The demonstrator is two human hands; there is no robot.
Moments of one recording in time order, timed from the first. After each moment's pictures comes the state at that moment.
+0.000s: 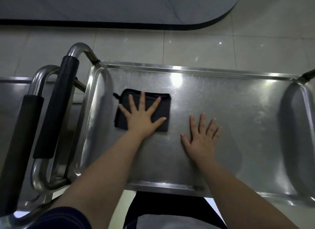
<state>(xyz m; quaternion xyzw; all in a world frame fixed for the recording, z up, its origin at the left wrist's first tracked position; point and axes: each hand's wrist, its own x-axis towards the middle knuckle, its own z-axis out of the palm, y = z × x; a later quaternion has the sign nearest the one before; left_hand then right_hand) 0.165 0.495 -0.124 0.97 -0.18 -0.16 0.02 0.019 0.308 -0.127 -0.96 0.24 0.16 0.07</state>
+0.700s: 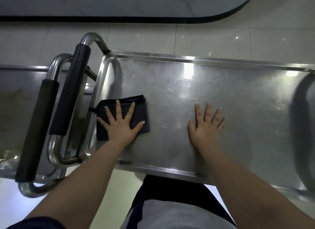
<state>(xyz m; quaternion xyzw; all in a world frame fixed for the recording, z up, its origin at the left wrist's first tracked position) 0.112 0.589 -0.117 0.98 -0.05 -0.17 0.00 0.021 0.305 -0.140 -0.96 0.24 0.13 0.10</state>
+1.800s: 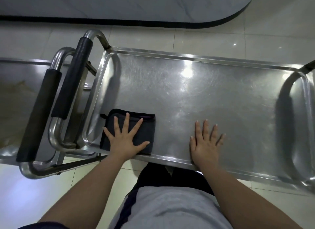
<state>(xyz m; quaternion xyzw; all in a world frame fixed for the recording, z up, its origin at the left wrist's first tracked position) 0.021 0.589 -0.117 0.97 -0.12 -0.20 -0.02 -0.081 0.303 -0.146 -0.97 0.20 0.08 0.10</state>
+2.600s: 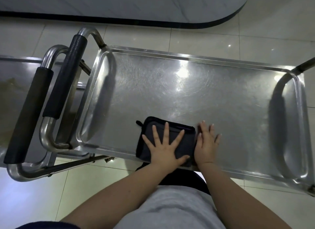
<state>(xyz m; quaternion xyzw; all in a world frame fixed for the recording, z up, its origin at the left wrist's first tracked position) -0.046 0.447 -0.108 0.95 -0.20 -0.25 0.03 -0.073 0.293 -0.130 -0.89 0.30 -0.04 0.35</state>
